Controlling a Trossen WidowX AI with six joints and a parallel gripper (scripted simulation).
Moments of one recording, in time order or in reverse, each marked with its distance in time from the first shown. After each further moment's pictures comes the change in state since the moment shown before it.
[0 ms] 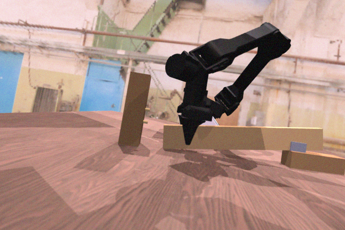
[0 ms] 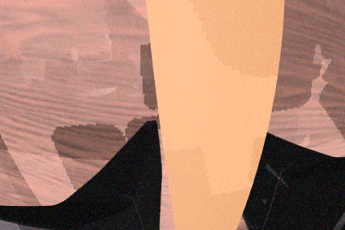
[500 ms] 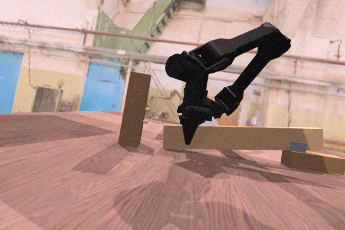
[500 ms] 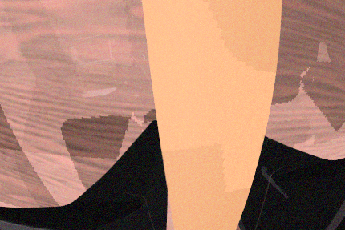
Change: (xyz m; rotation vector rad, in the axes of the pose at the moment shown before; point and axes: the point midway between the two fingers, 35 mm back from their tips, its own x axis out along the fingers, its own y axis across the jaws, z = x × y) arm 0.000 0.000 0.000 0.006 0.000 -0.001
